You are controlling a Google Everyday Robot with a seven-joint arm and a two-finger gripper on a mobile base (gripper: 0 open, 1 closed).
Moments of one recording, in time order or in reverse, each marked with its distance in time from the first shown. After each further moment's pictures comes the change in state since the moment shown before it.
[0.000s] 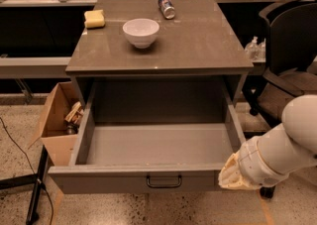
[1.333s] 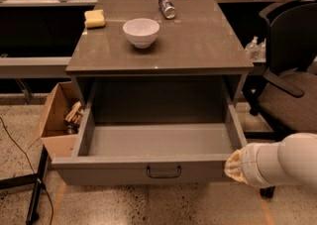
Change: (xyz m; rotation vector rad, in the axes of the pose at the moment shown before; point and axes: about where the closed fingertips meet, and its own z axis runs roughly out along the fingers) arm 0.042 -0.048 0.018 0.347 0.130 -0.097
